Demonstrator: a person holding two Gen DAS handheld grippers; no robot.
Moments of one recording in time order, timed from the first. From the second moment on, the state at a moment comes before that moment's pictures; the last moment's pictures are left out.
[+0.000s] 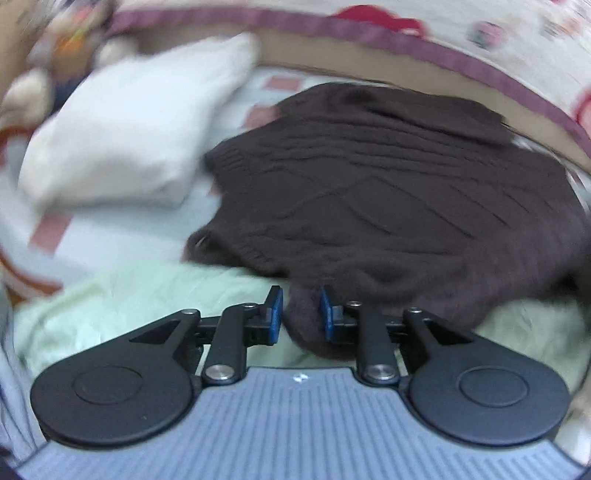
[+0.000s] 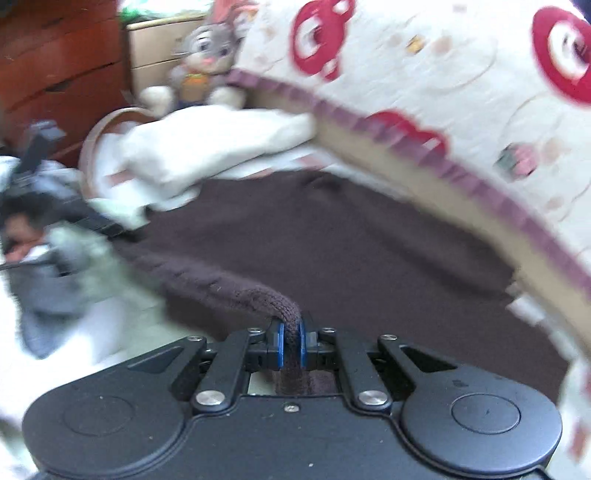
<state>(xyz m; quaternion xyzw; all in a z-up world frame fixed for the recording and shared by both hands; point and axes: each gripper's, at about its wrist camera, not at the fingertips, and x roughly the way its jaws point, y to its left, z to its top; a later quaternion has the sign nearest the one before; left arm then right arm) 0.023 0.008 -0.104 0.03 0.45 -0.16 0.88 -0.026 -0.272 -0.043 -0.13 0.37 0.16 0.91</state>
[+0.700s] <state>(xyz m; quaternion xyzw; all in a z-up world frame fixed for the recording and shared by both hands) 0.080 -0.052 -0.136 0.11 0.45 -0.34 0.82 0.111 -0.300 -0.132 -0.02 0.44 0.12 0.89</state>
